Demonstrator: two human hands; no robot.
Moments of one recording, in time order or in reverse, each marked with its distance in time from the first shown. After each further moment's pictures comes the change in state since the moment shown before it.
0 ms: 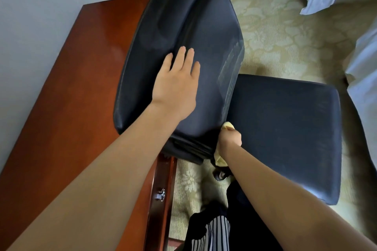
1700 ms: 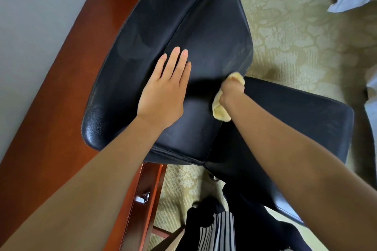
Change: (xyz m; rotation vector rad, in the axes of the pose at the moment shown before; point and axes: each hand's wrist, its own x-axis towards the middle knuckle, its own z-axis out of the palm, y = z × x) left_hand 0.038 0.010 0.019 0.143 0.077 -0.062; right_hand 0.019 -0.164 0.015 0.274 -0.283 -0.132
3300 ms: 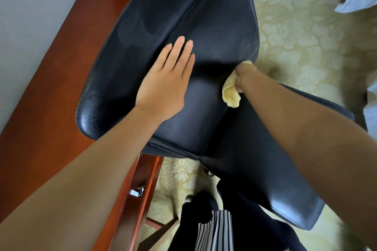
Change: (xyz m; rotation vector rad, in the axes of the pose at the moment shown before) left_hand 0.006 -0.003 0.004 0.039 0.040 0.031; right_hand 0.052 -0.038 -0.002 -0.378 -0.082 -0.062
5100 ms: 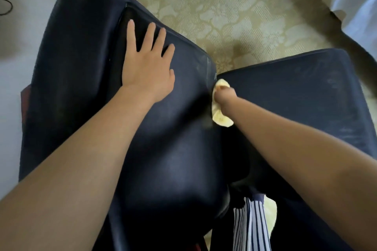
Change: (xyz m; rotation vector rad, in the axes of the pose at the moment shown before) left_hand 0.222 0.007 0.012 0.095 0.006 0.351; right_hand 0.079 0.034 -0.032 0.144 0.118 0.099
